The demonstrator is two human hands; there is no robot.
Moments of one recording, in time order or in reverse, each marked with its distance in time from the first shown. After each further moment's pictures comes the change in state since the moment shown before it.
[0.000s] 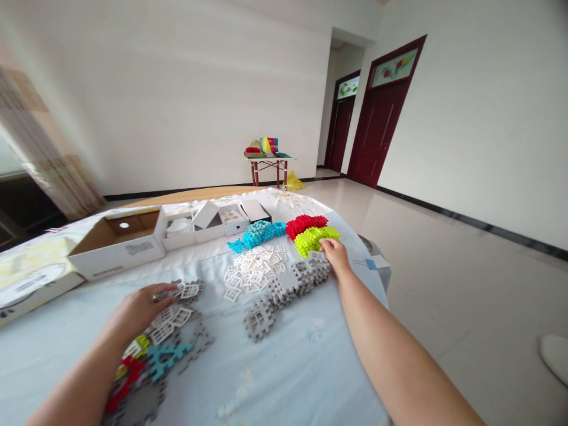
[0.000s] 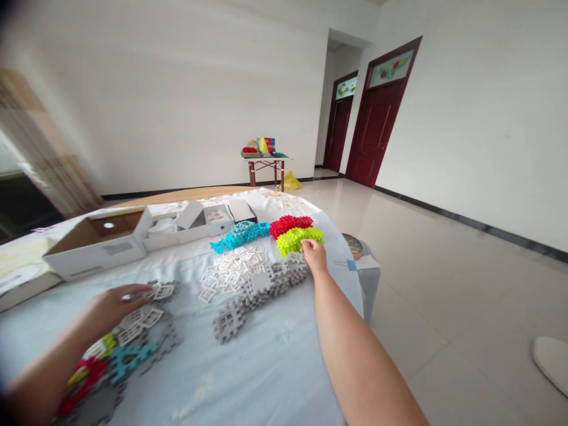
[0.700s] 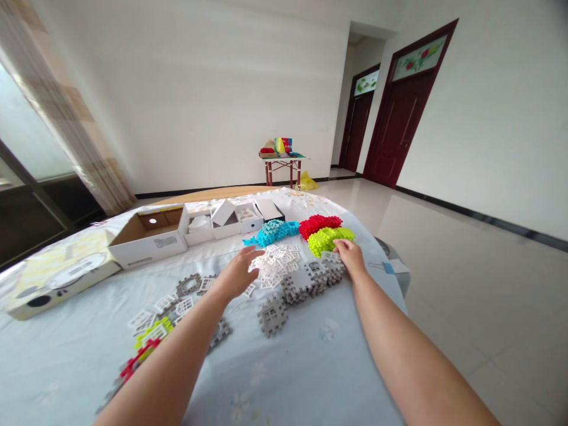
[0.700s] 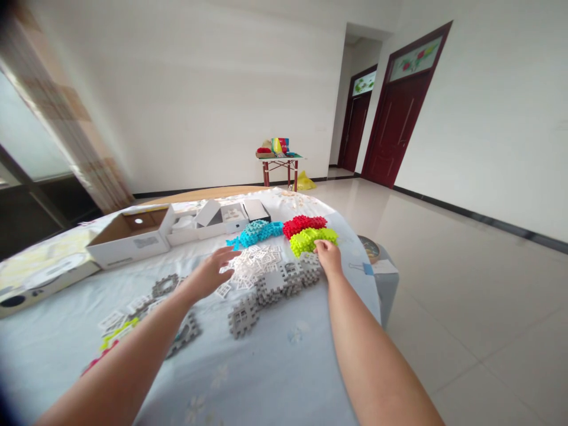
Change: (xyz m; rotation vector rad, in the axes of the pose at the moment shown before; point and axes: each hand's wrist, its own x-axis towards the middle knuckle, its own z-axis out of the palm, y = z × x) left_hand 0.001 0.154 0.022 -0.275 0.004 0.449; right_hand 0.003 0.005 0.000 0.002 -0.017 0.008
